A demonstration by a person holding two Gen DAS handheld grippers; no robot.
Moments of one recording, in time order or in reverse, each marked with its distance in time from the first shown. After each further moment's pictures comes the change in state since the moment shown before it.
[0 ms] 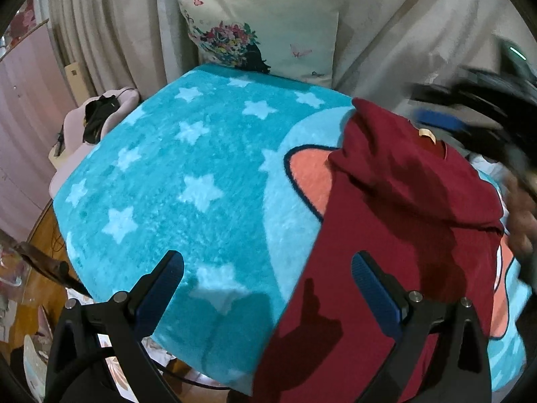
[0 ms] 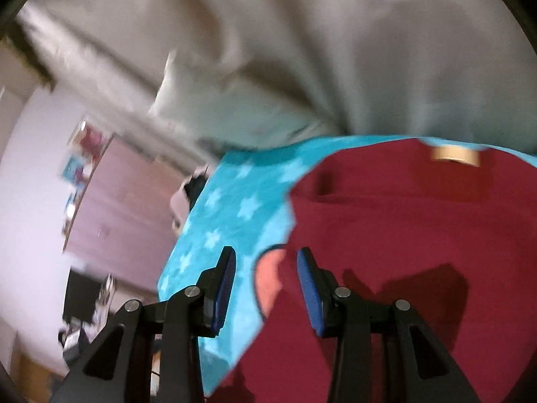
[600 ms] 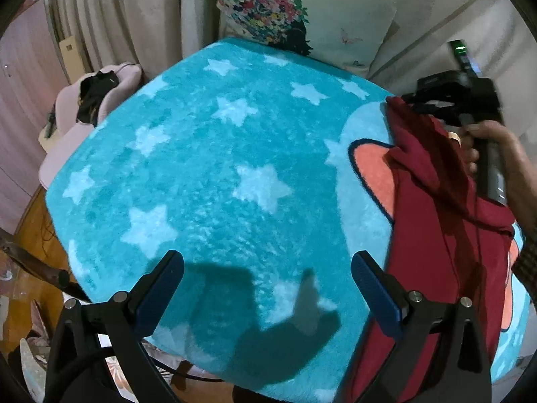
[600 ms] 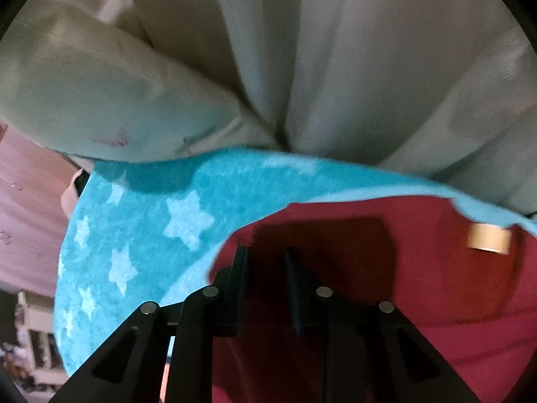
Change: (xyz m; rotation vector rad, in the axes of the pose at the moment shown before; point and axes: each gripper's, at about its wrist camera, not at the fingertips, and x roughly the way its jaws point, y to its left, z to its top) left arm 0.039 0.082 0.012 -0.037 0.081 -0.062; right arm 0.132 -0.029 0.074 0.022 0.042 -0.475
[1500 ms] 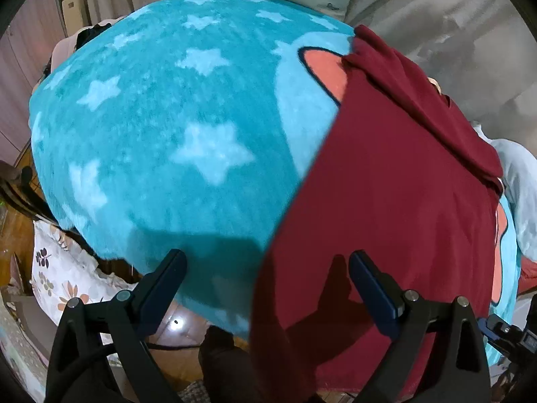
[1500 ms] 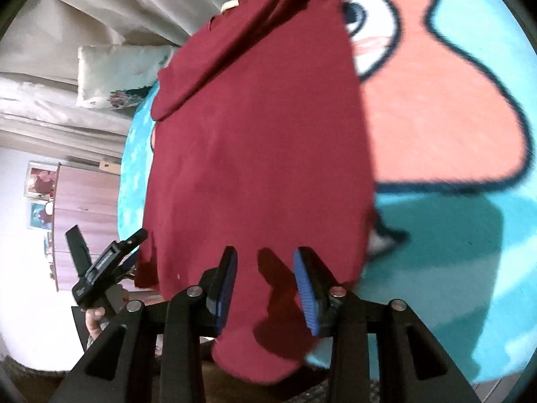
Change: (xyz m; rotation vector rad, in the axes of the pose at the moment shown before) left arm 0.005 -0.062 -0.111 -0.083 0.110 -0.043; right arm -0.208 -0.201 -0.367 0.373 0.135 0.318
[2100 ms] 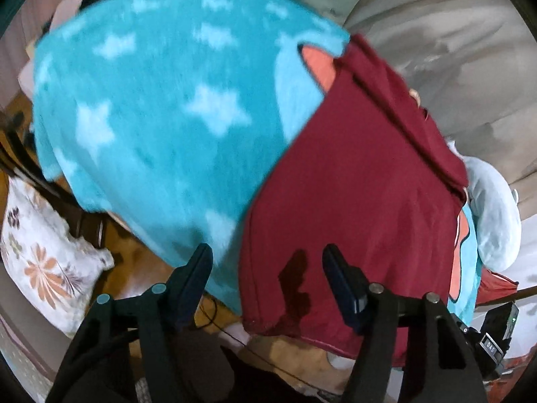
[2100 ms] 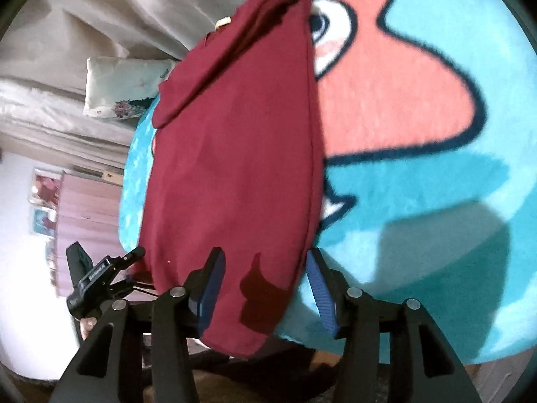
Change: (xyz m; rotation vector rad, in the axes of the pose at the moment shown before) left arm -0.026 0.021 -0.026 -0.119 0.012 -0.153; right arm -0.004 -0.013 -0.010 0.023 -0.057 0.031
